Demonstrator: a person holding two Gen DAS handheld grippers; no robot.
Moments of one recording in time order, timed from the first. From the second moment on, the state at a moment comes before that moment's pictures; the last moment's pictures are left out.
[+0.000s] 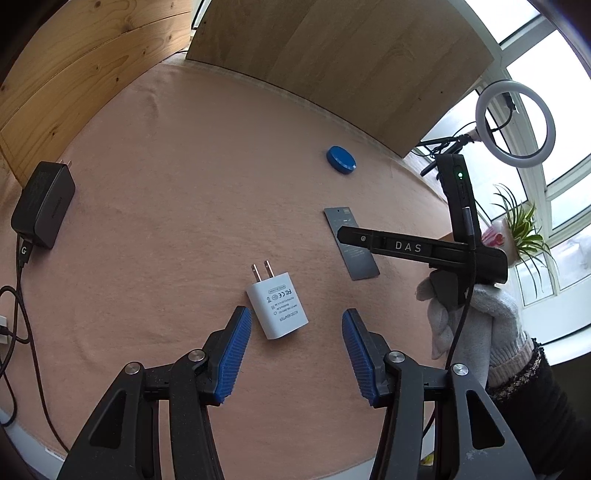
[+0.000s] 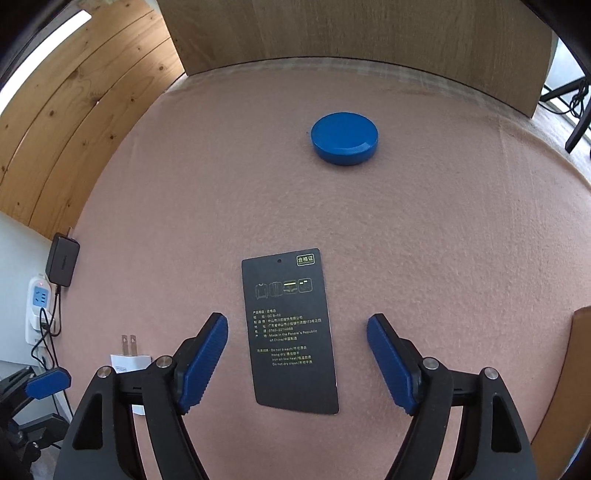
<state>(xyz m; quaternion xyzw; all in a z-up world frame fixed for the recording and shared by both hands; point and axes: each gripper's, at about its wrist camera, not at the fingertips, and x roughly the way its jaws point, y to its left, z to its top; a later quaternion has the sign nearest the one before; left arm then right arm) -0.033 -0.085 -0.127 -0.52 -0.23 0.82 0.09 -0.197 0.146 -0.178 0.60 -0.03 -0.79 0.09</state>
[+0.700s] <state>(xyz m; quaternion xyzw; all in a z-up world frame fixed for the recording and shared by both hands) -0.042 -0.081 -0.129 -0.52 -0.24 0.82 0.09 -0.192 0.125 -0.178 0.60 0.07 -0.79 0.09</state>
